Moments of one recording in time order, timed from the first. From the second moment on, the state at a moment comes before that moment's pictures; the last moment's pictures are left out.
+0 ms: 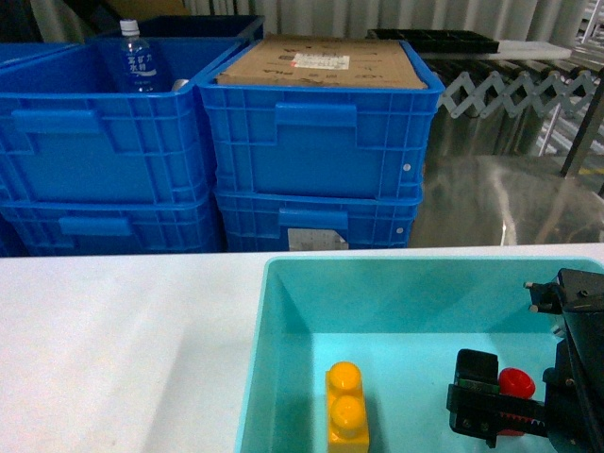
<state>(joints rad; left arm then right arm) 0.00 0.01 0.01 0.00 0.00 0.00 0.38 2.00 0.56 0.66 0.35 0.43</state>
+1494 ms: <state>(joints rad) 0.00 0.01 0.01 0.00 0.00 0.00 0.25 0.92 0.46 0.22 0.02 -0.09</state>
